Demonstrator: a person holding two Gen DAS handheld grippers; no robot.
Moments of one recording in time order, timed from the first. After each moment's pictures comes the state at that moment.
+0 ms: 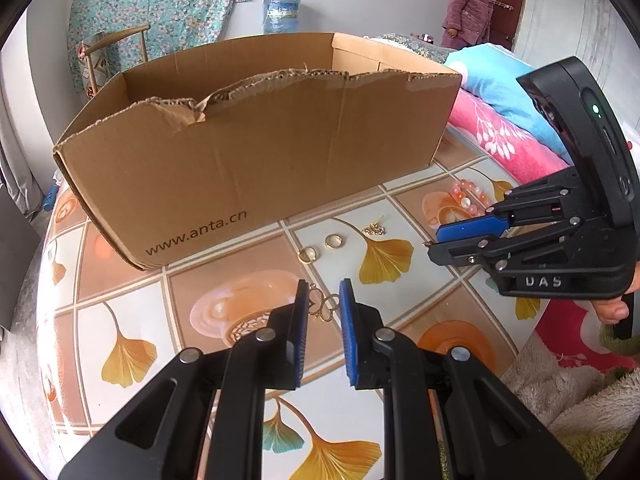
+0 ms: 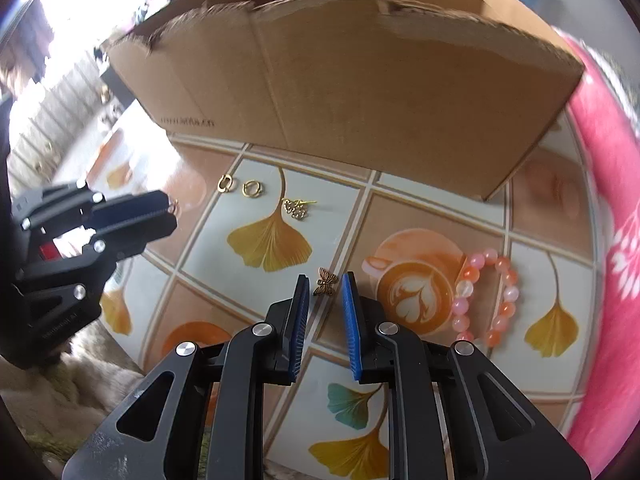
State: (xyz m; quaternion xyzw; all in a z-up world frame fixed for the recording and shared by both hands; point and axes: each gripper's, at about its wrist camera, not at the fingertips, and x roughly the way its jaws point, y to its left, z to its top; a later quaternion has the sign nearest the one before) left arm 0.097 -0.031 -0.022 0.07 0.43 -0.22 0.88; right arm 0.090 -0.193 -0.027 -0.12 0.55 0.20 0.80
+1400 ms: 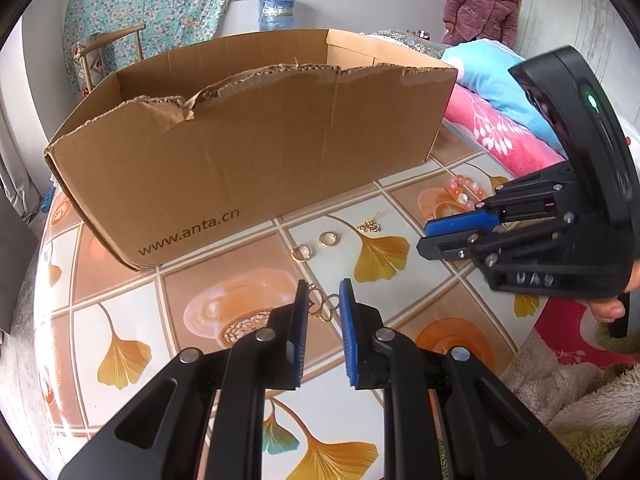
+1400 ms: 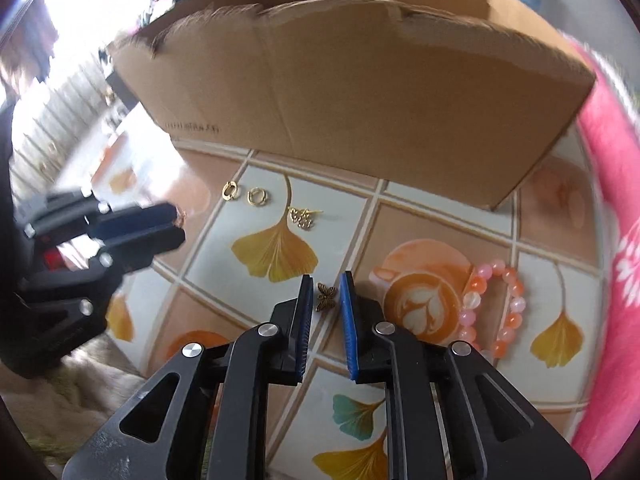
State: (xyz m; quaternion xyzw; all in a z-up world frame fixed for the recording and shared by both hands) left arm 0.095 -0.033 -0.023 0.07 0.43 -0.22 0.87; right arm 0.093 -0.217 -0.008 -0.14 0.54 0.20 0.80
